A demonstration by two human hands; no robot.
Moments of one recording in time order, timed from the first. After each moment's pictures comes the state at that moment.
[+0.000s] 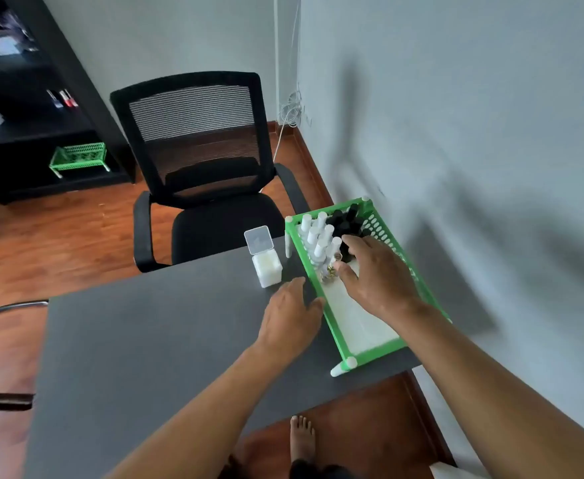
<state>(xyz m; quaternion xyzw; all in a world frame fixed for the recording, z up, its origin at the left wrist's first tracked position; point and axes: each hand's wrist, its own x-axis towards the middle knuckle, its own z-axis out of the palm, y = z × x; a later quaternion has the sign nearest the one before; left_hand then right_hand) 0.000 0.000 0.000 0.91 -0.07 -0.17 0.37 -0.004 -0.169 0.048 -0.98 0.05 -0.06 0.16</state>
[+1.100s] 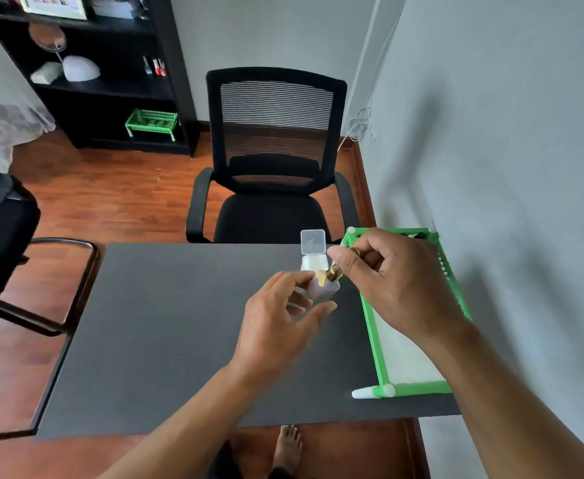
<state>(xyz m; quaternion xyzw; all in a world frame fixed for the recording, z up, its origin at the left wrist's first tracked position) -0.029 0.088 0.034 0.84 -0.04 0.07 0.54 0.002 -0.083 0.135 -0.94 -0.08 -0.12 0.31</state>
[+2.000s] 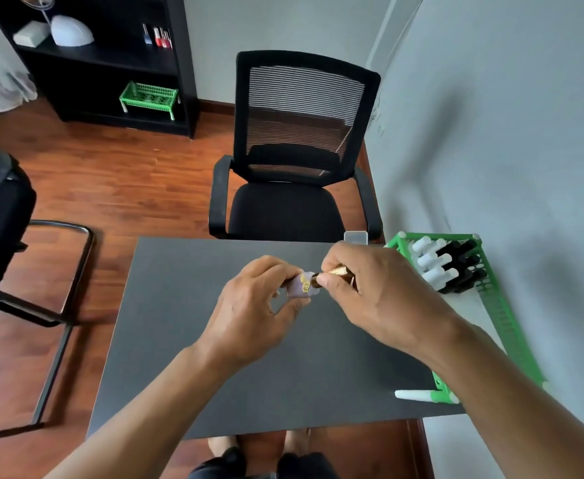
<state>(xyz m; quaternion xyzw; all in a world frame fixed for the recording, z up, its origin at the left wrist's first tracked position) 0.006 0.246 0.032 0.86 -0.16 0.09 0.48 0.017 0.052 0.141 -0.96 -0.15 0.06 0.21</state>
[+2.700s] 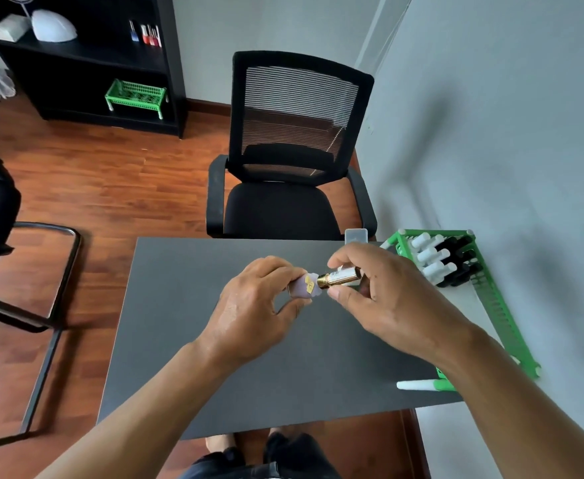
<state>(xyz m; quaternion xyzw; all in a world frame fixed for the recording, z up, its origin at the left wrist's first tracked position) 0.005 0.268 0.032 0.87 -0.19 0.10 0.45 0.000 0.064 0.142 -0.96 -0.11 0.08 0.23</state>
